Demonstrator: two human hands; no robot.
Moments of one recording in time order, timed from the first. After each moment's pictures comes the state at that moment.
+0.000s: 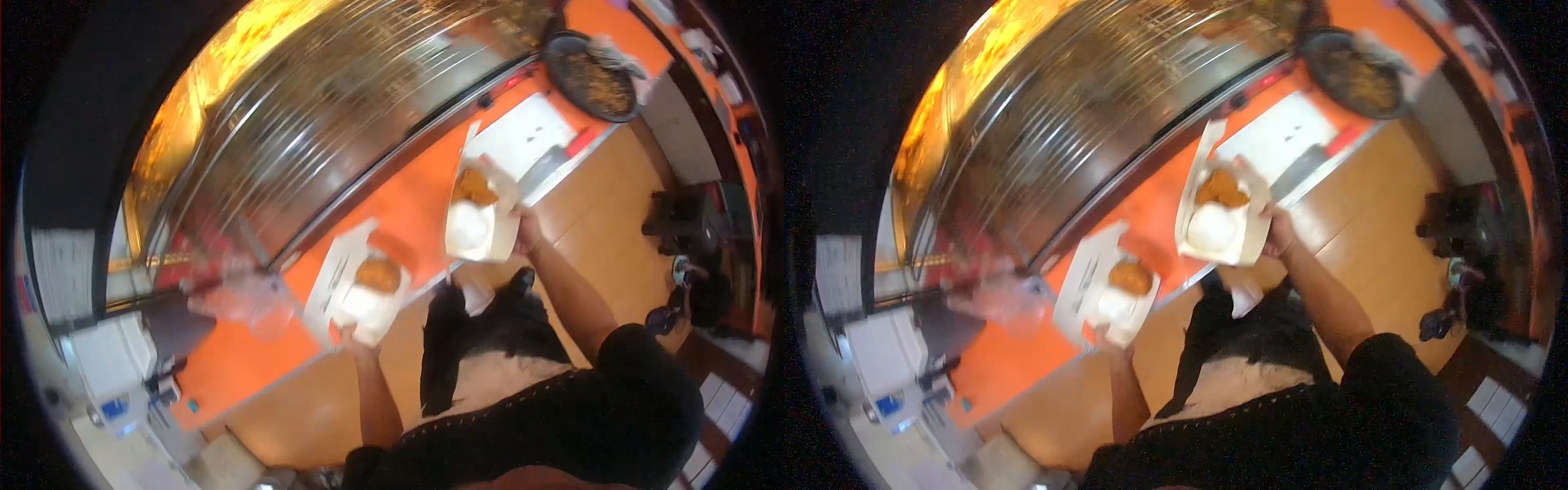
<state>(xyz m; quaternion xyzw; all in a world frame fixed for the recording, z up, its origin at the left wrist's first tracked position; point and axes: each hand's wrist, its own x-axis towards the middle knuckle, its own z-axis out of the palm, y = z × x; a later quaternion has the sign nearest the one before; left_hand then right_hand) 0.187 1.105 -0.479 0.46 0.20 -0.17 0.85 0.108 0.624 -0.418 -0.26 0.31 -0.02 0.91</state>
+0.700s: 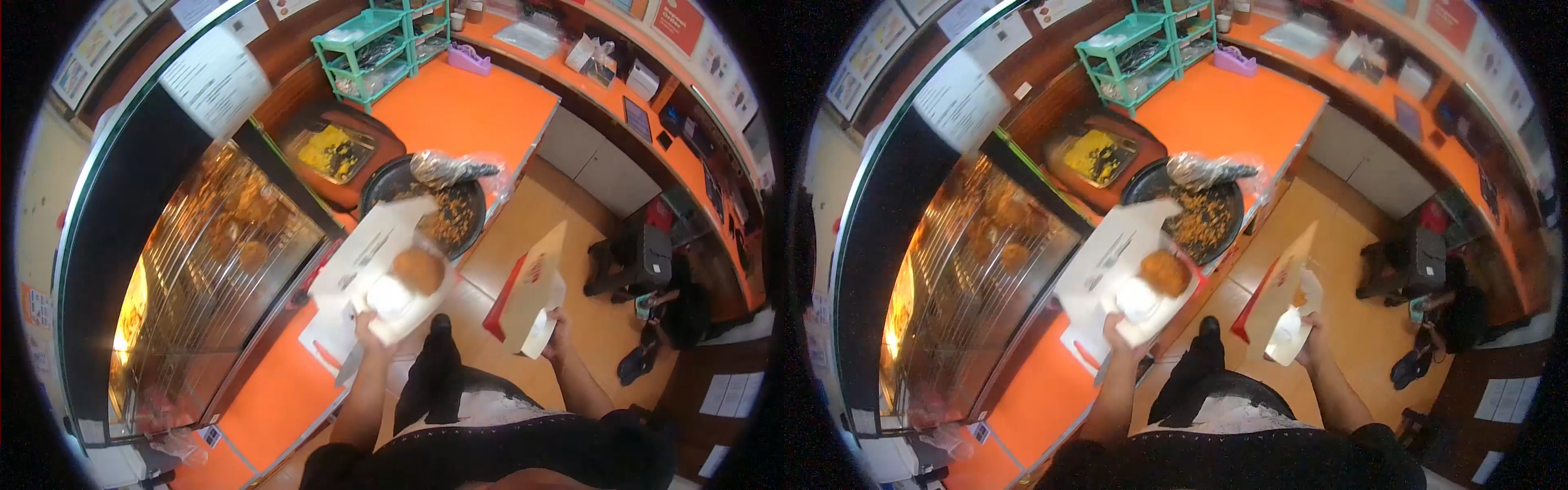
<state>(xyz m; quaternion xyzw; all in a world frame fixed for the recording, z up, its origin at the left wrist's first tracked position) 0.139 0.425 -0.351 0.30 0.04 -0.45 0.84 -0.198 0.241 -0.315 -0.18 0.34 -0.26 0.89</state>
